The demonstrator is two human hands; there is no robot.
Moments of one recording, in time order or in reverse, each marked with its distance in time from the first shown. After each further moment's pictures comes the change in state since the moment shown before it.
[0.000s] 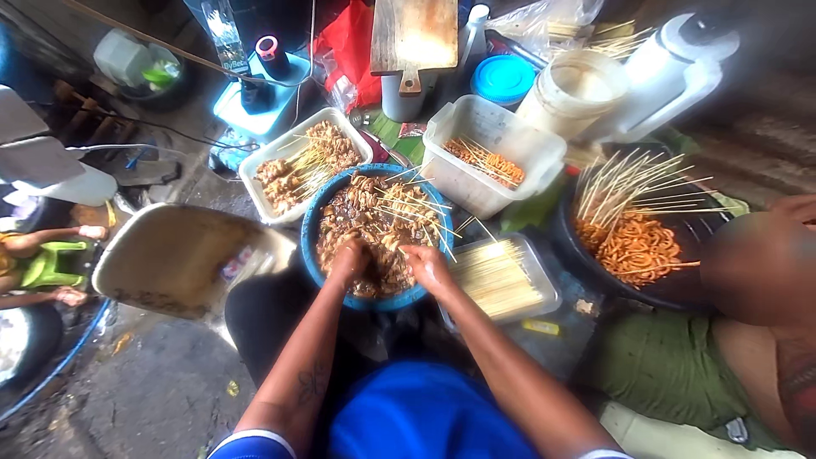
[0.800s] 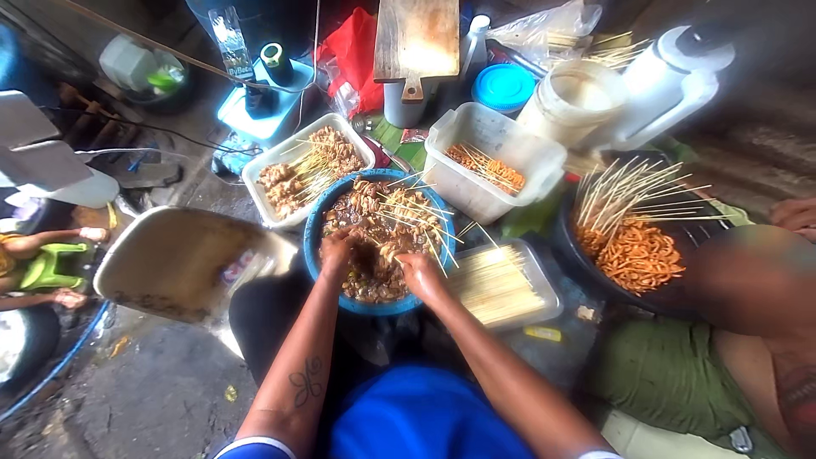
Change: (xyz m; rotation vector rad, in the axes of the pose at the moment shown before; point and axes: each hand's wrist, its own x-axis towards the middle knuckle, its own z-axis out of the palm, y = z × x) left_hand 0.003 0.005 -0.015 -1.074 0.368 -0.260; right_hand 0.001 -0.006 0.014 -0.220 -0.049 -0.003
